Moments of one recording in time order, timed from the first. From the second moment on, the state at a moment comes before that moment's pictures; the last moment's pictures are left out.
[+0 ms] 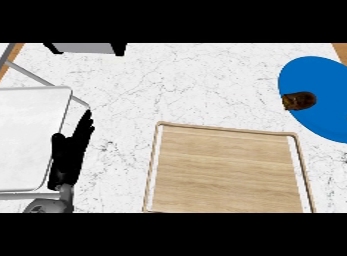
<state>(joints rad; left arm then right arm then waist) -0.05 0.16 -0.11 -1.46 -0.02 0.19 0.20 -0.85 -0.77 -0.47 -0.09 0.43 0.39 -0.74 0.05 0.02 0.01</state>
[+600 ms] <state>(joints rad) -0.06 0.15 -0.10 -1.46 -0.01 0.18 0.21 -0.77 -0.77 -0.49 -0.14 0.39 0.44 -0.76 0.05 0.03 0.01</state>
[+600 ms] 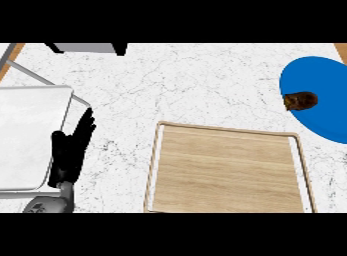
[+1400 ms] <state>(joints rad) -0.07 0.14 -0.09 -1.45 -0.02 0.17 0.21 -0.72 -0.74 -0.47 -0.15 0.40 0.33 -0.80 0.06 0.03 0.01</state>
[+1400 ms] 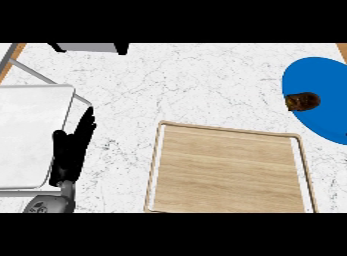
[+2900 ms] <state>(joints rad) -0.08 0.13 -0.09 -1.46 -0.04 0.17 0.21 -0.63 -0.86 -0.55 -0.11 0.35 0.27 -0.82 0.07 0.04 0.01</state>
